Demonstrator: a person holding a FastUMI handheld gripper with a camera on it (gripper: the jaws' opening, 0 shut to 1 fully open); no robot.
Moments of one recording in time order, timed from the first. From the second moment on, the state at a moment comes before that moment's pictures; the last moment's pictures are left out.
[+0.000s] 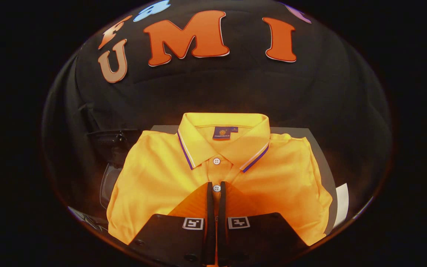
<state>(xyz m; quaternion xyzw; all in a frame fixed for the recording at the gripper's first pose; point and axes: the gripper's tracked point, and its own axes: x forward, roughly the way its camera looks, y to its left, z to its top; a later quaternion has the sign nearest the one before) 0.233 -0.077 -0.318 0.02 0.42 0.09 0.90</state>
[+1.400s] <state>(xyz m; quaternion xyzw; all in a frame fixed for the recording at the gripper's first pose) 0.225 0.030 -0.154 0.23 0.26 0.11 0.93</state>
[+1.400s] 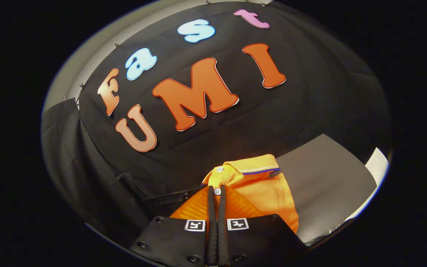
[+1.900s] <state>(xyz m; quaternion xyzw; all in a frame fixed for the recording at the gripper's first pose) 0.202 0.173 -0.122 0.20 0.26 0.22 0.92</state>
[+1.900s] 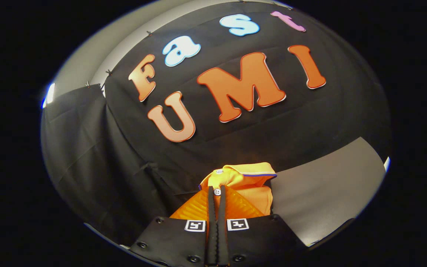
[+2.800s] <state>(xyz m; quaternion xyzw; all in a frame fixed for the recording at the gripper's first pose) 0.192 0.332 -0.327 0.14 0.41 0.26 0.86</state>
